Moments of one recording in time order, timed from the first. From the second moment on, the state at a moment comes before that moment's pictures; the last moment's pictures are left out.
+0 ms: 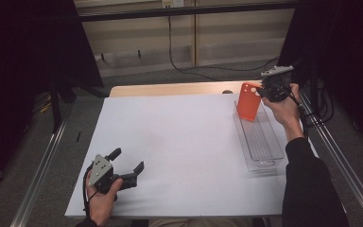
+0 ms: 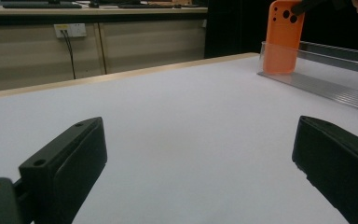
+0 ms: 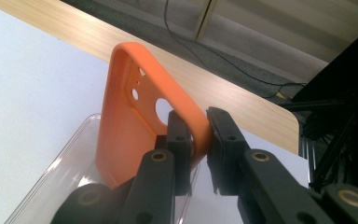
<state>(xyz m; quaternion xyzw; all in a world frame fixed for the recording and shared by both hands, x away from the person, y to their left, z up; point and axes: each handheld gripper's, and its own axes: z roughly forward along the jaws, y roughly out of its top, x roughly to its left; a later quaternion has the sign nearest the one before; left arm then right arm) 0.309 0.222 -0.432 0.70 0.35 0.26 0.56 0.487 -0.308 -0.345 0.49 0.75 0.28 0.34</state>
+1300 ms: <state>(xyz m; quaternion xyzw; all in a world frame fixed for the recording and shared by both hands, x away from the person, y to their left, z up) 0.309 0.224 -0.432 0.70 0.36 0.26 0.56 0.513 -0.307 -0.348 0.51 0.74 0.29 0.32</state>
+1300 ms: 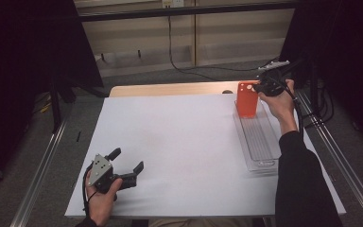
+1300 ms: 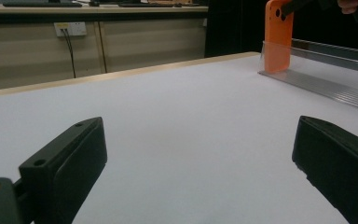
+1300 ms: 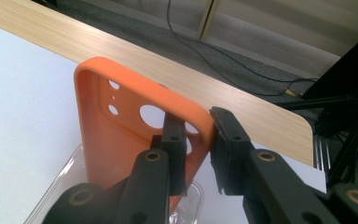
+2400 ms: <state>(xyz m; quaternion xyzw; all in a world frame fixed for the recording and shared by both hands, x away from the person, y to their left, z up) 0.310 0.226 -0.431 0.70 0.36 0.27 0.56 0.509 -0.313 -0.348 0.53 0.72 0.31 0.32</state>
